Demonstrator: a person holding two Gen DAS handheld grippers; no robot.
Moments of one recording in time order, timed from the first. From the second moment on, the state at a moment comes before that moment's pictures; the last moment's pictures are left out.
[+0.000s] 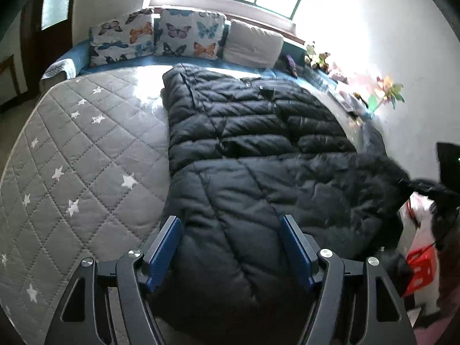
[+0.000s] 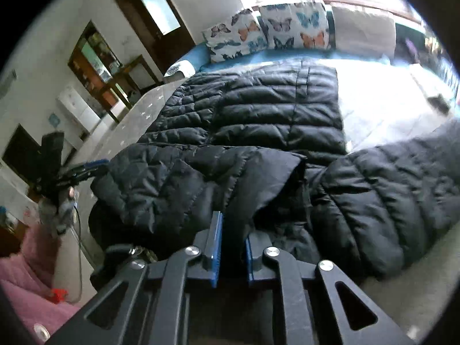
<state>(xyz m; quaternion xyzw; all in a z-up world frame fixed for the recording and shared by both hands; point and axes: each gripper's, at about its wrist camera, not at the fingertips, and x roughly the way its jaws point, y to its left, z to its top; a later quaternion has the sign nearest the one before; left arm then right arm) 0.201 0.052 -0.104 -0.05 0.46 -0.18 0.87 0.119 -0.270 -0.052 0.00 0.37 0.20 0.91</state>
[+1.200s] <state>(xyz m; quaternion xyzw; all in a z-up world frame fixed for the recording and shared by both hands) 0.208 -0.083 -0.117 0.08 0.48 -0.27 0.83 0.160 -0.252 -0.103 -0.09 0.38 0.16 0.91</state>
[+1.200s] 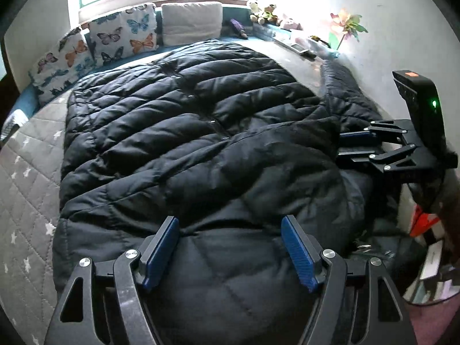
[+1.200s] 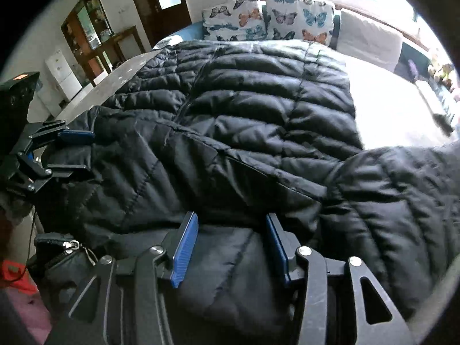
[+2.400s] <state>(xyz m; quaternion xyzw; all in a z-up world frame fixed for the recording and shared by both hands) 0.247 -0.243 -0.123 0.10 0.52 -0.37 0.77 0.202 -0.558 -0.100 0.35 0.34 0.08 0.87</state>
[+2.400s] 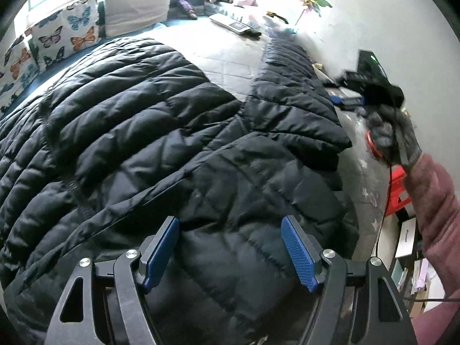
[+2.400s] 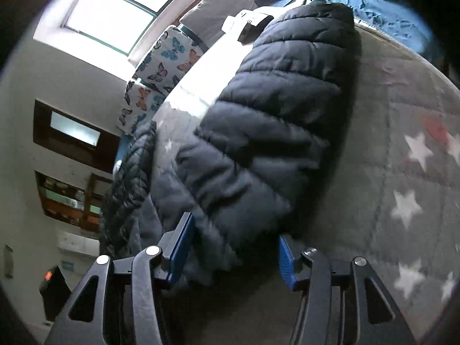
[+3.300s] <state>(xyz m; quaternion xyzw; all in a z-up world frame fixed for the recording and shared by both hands) 0.249 -0.256 -0.142 0.11 0.51 -0.36 0.77 0.212 -0.587 -0.020 0.40 0.19 0.13 0.89</state>
